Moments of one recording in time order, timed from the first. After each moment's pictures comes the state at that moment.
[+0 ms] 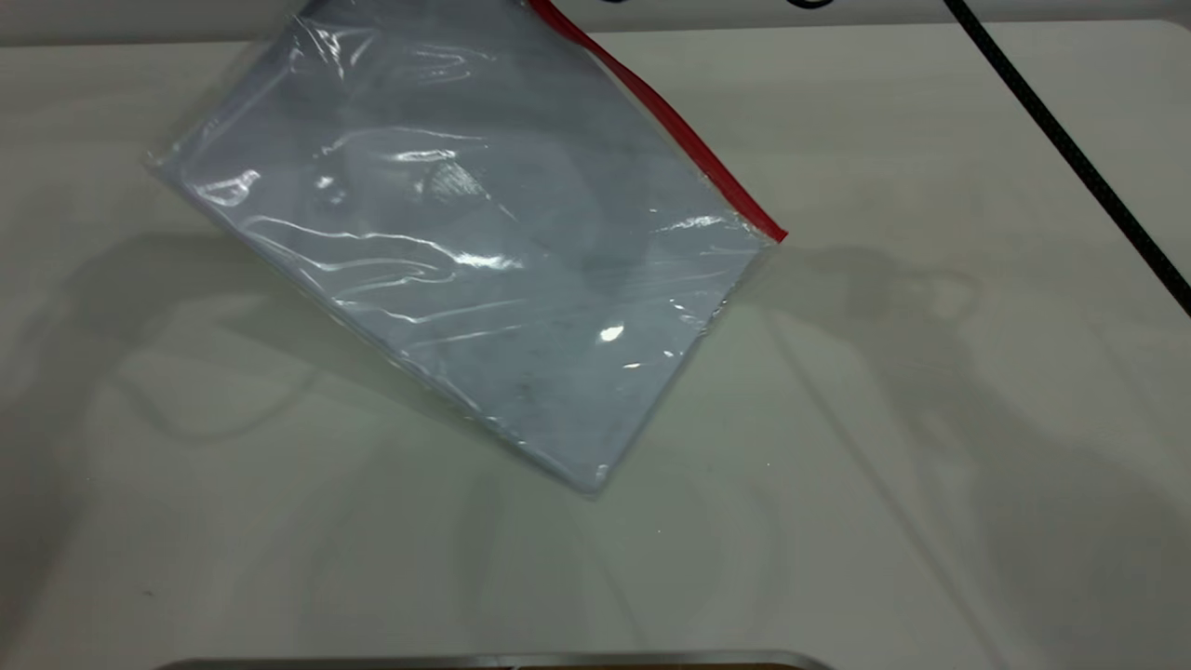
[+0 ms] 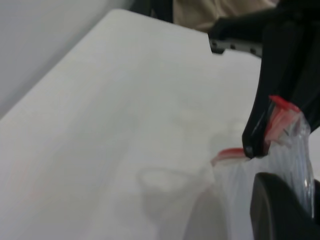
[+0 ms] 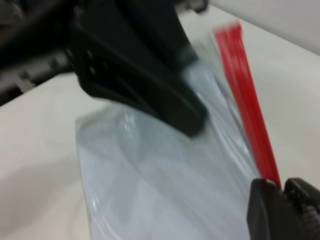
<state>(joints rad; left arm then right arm) -0.01 2.26 -1.41 -1.51 1.05 2.12 0.37 2.32 -1.44 1.80 0.73 -2.00</state>
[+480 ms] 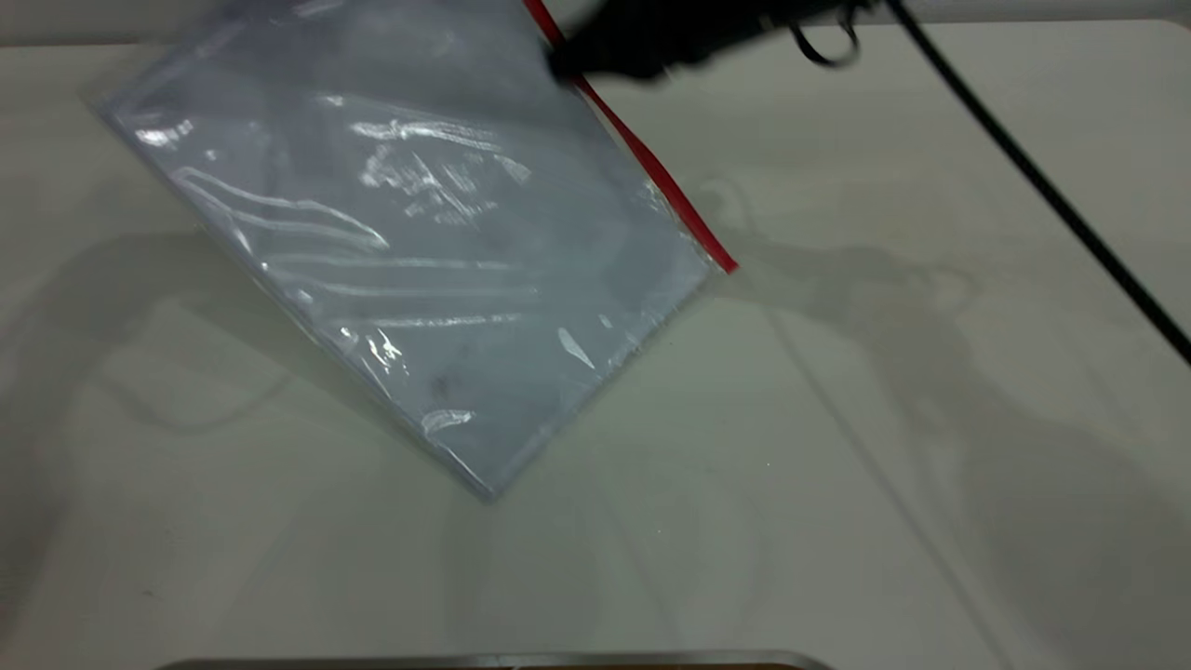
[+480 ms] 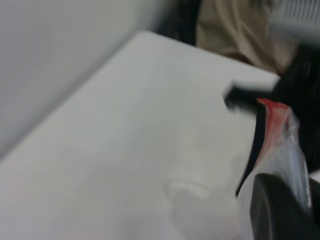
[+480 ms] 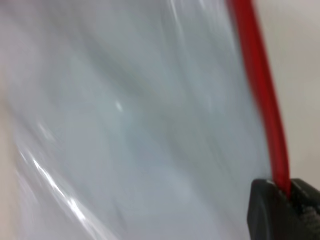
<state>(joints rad) 0.03 2.24 -1.41 -1.59 1.05 2.11 0.35 2.41 -1.44 1.66 0.57 -1.97</state>
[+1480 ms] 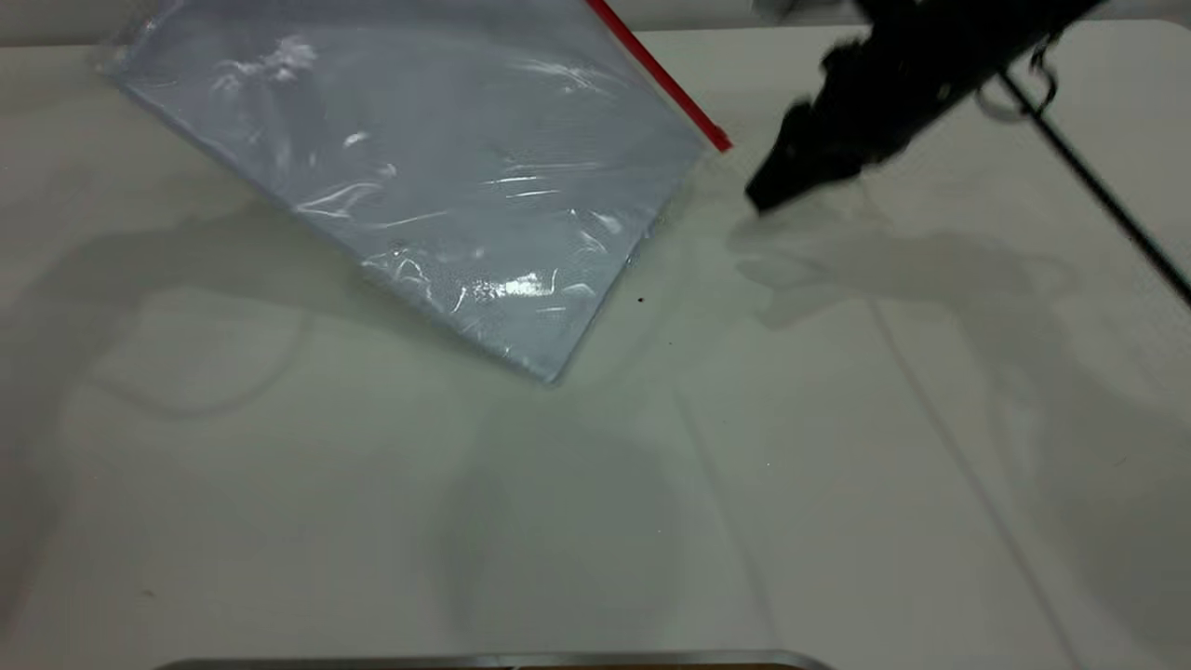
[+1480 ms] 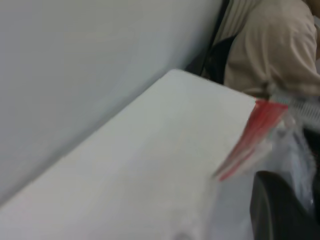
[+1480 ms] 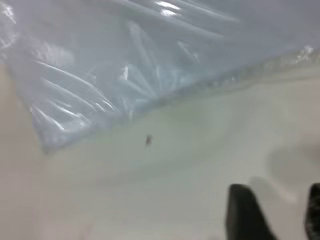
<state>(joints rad) 0.01 2.26 -1.41 -1.69 1.01 2.09 0.19 2.33 -1.42 1.06 0.57 -1.42</state>
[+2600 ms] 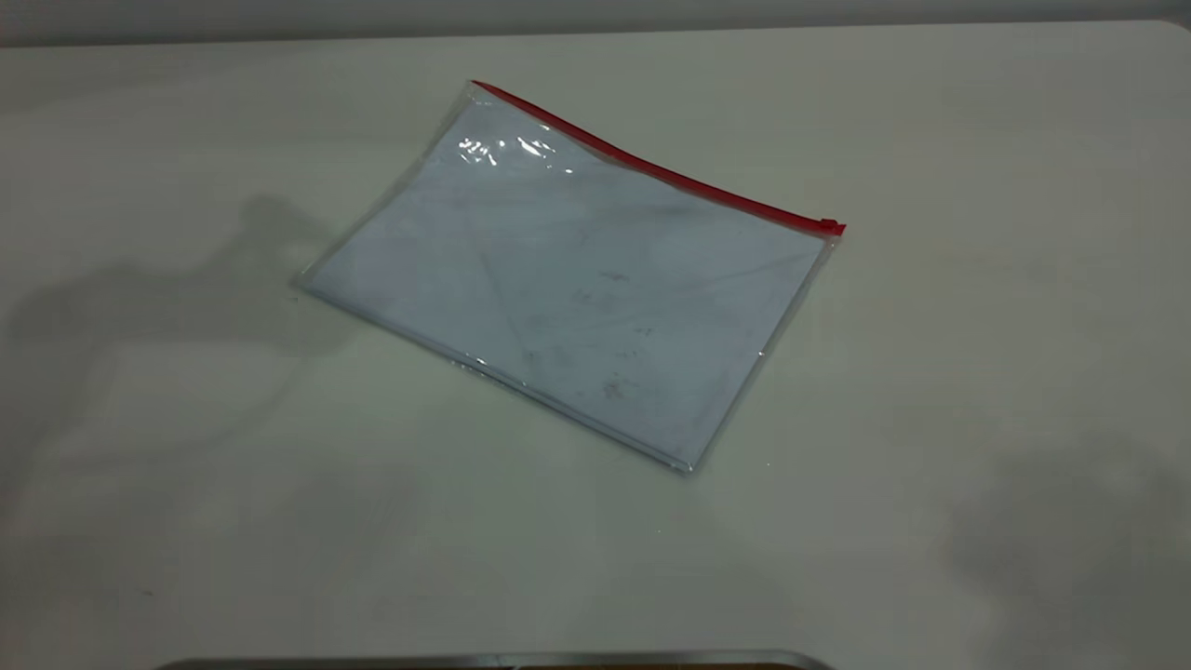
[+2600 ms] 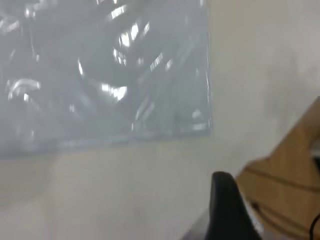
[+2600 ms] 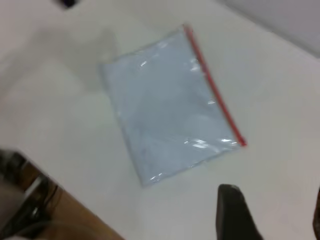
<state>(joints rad) -0.02 1.84 -1.41 -0.76 1.10 0.74 0.19 1.04 -1.40 0.35 1.23 -0.40</state>
